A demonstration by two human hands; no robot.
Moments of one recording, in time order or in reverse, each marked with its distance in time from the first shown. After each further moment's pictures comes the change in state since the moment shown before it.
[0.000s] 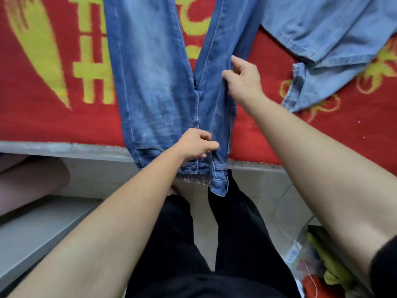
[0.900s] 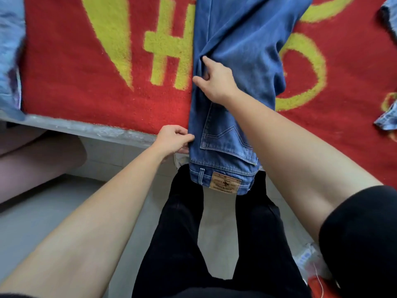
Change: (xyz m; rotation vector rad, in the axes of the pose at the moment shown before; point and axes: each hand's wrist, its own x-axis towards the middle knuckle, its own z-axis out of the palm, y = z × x) left_hand 0.012 -0.188 -0.216 -0.343 0.225 -0.187; right_hand 0.027 -0.057 0.291 -0.581 -0.313 -0.218
